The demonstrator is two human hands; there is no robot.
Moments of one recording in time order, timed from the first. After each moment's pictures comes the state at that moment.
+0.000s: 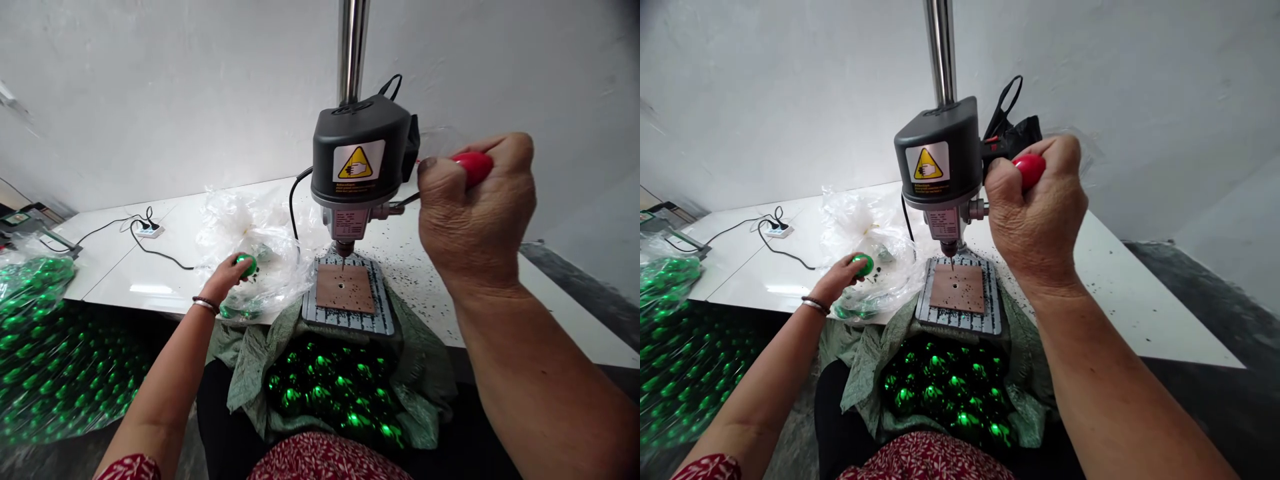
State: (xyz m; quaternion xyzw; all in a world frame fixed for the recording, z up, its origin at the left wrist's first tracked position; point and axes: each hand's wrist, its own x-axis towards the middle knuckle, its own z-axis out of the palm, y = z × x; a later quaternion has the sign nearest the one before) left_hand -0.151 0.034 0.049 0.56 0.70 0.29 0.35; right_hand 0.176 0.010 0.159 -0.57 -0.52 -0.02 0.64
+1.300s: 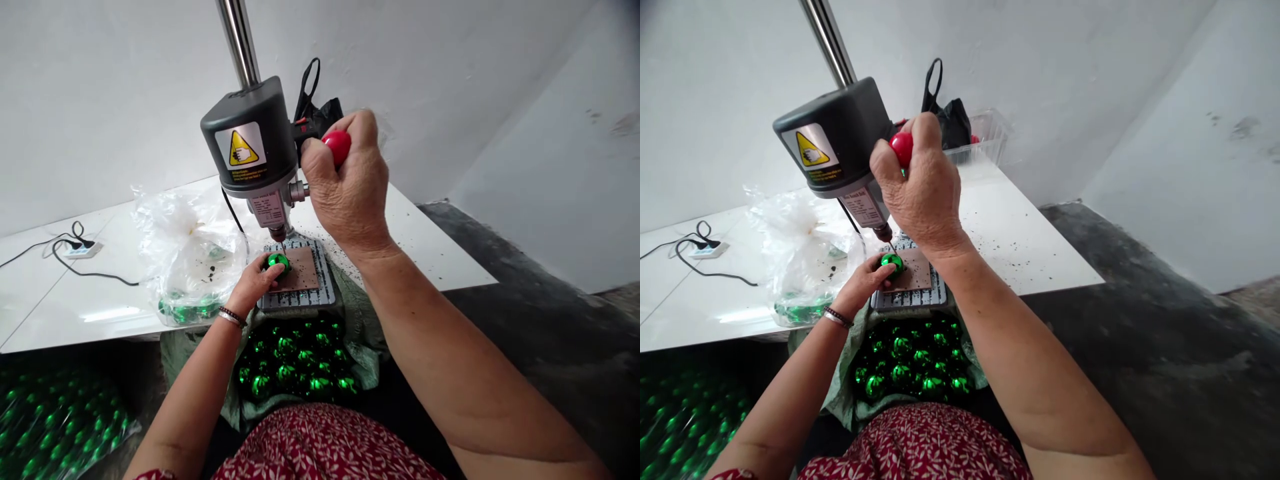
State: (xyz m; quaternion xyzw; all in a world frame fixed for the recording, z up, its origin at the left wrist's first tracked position) left_hand 0.008 0.019 0.021 0.59 0.58 0.29 0.49; right_hand 0.181 0.014 0.154 -0.52 -0.55 0.01 0.66
